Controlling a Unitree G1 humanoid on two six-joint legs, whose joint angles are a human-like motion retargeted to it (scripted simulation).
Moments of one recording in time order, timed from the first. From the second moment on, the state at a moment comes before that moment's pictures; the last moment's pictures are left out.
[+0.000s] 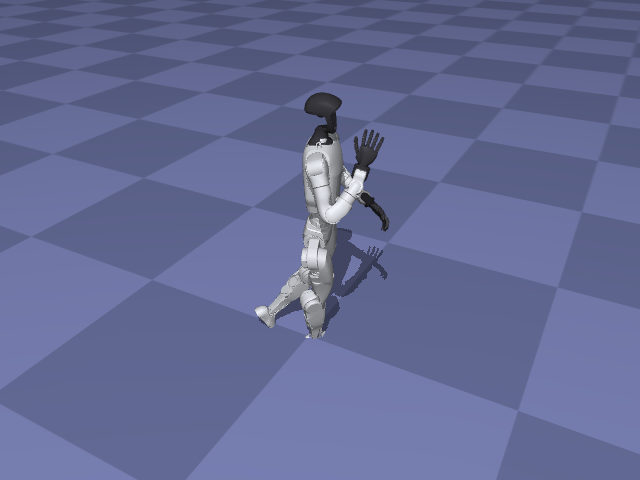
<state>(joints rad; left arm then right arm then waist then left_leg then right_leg) 0.02 0.52 -0.55 0.48 0.21 -0.10 -0.02 -0.30 -0.37 0.38 -0.70 -0.23 -0.30 -0.33 -0.06 -0.16 -0.23 0.01 0.07 0.51 0.58 0.37 -0.01 -0.13 0.22 0.49 -0.05 0.08 0.26</state>
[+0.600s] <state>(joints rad) -0.34 0.37 -0.16 -0.32 -0.38 -0.29 0.52 0.21 -0.23 0.34 0.14 0.27 -0.25 -0.68 -0.09 -0.10 -0.24 0.03 0.07 0.45 0.60 0.44 -0.05 -0.07 0.21 0.52 -0.05 0.05 0.26</state>
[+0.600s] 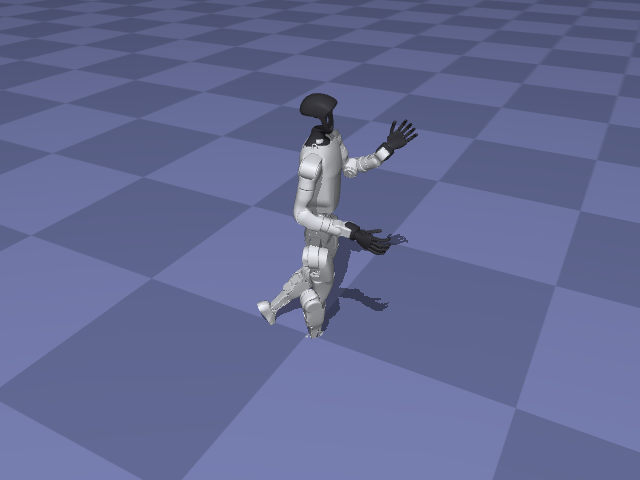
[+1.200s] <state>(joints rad) -0.05 0.34 -0.45 0.14 -0.45 -0.20 0.49 0.04 -0.24 0.50 -0.30 0.32 -0.28 -0.80 -0.04 -0.12 -0.24 -0.06 0.08 0.38 0.67 0.49 -0.11 -0.11 0.22 0.53 -0.05 0.07 0.26</state>
